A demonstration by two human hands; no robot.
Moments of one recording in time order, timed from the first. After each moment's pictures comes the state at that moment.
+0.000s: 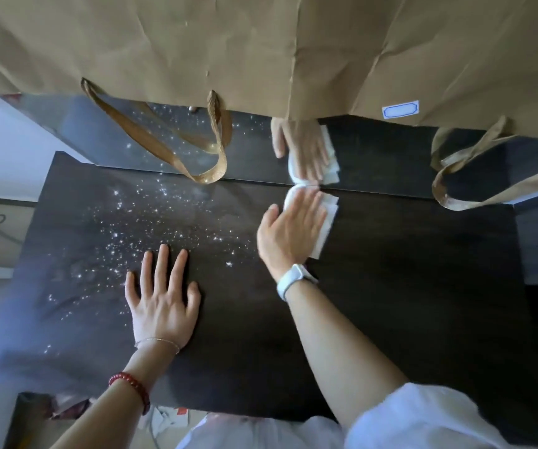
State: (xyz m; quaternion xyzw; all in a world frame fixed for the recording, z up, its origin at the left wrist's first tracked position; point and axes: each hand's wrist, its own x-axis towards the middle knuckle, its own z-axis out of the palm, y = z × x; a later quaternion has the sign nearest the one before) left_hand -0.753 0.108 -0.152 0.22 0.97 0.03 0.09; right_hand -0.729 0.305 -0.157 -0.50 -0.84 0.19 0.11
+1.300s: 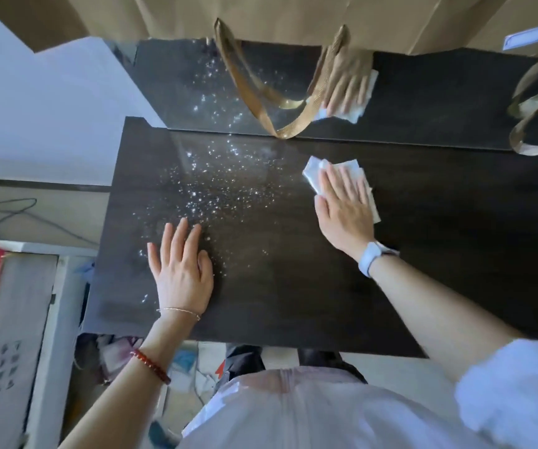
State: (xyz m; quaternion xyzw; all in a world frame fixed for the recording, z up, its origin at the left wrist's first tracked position) left_hand -0.797 0.015 -0.135 0.25 0.96 0.14 0.06; right_hand -0.702 0.267 -0.155 -0.29 -0.95 0.11 0.04
